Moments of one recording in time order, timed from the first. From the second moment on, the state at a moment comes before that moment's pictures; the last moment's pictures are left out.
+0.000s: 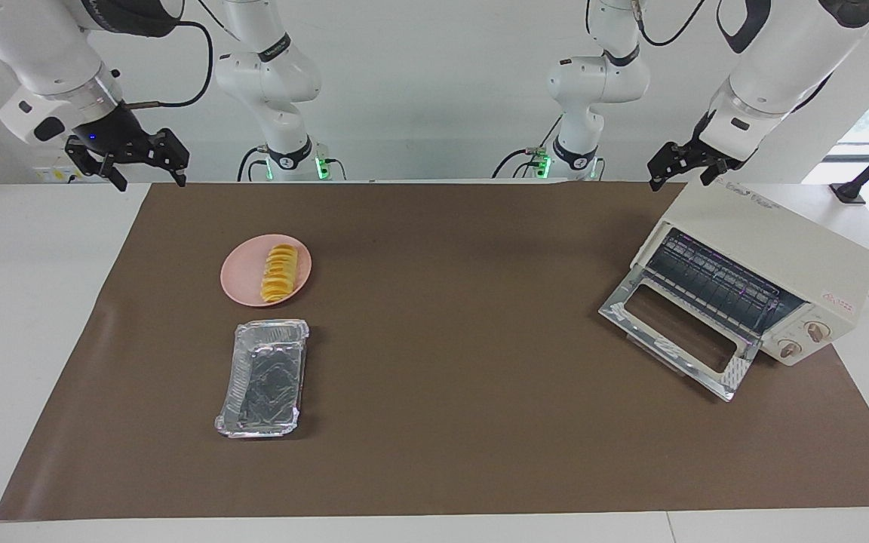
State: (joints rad) left arm -0.08 -0.05 -0.02 -1.61 -0.02 1.38 -0.15; right arm -0.12 -0.08 -0.02 -1.65 -0.01 1.46 -0.20
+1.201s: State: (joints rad) left arm -0.08 -0.05 -0.02 -1.61 -0.02 1.38 -0.15; right arm 0.00 -0.23 0.01 -2.10 0.00 1.75 -0.12
